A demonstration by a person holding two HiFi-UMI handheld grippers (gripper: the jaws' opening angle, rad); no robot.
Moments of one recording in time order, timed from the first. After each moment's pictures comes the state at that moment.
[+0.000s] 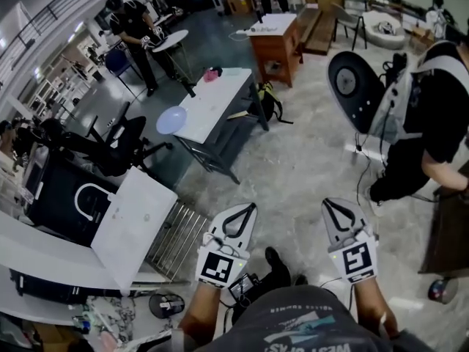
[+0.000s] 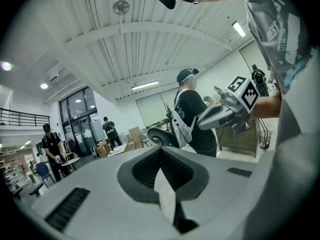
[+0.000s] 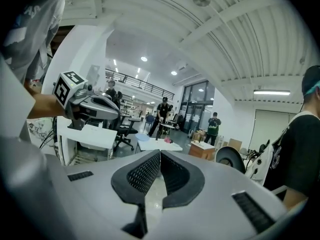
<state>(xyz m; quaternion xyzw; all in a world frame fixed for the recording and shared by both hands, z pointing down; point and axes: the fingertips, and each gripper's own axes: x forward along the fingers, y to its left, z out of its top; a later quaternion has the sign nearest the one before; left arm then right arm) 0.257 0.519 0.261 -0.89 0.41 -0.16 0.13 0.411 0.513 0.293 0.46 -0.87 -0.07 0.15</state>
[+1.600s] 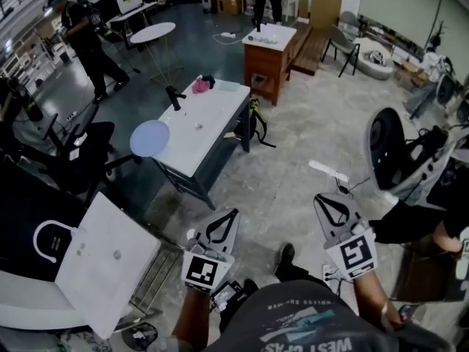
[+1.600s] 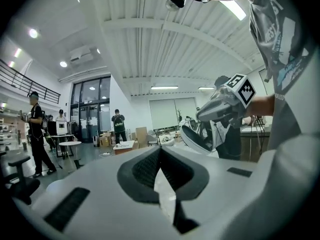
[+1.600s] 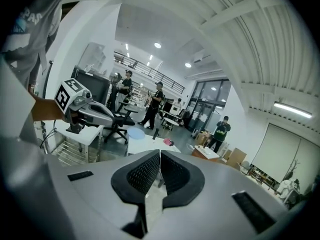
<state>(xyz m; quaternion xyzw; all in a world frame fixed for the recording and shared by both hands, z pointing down) 0.080 0.262 0.293 -0.90 0.44 -0.08 0.04 0.254 0.246 0.262 0.43 -0.86 -0.12 0.23</state>
